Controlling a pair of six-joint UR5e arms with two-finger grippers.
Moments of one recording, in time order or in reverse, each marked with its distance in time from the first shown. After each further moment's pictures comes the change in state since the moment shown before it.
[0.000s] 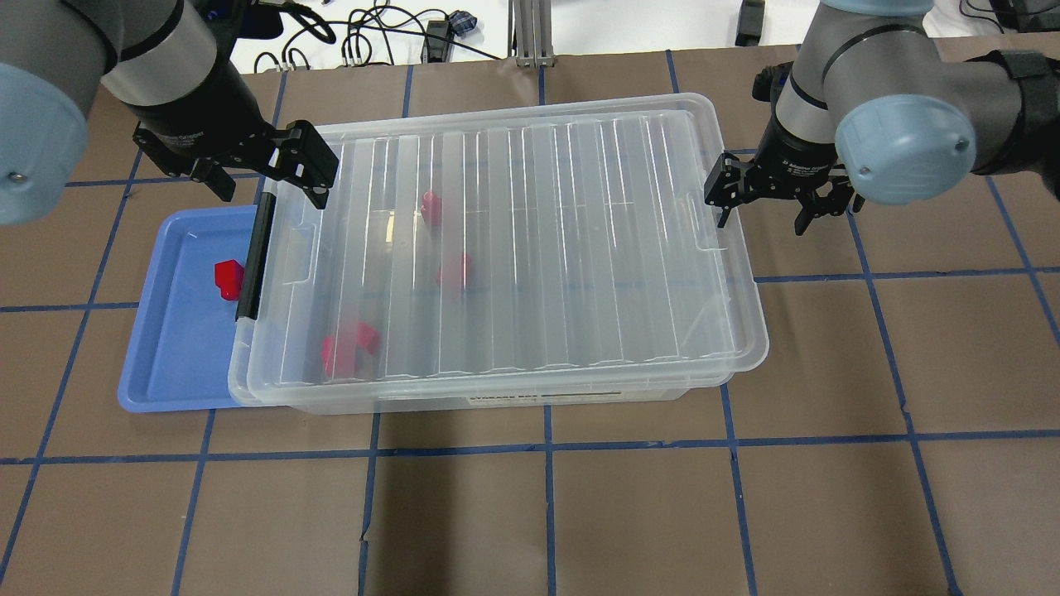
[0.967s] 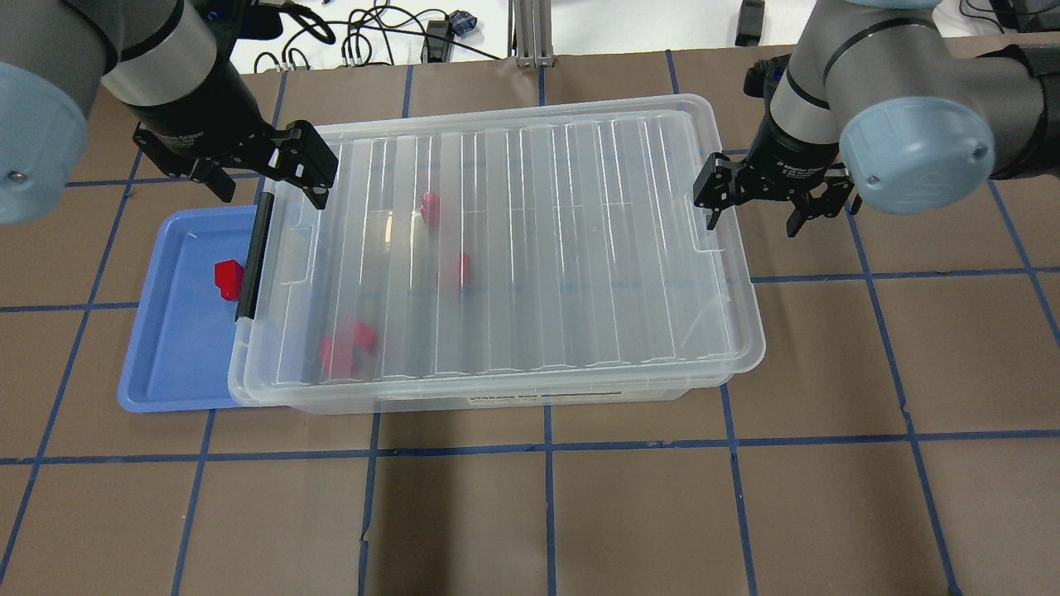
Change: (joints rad) left arm 0.002 -0.001 0.000 -0.001 -0.001 -0.001; right arm 0.028 -0.057 0.007 0.036 0.026 0.006
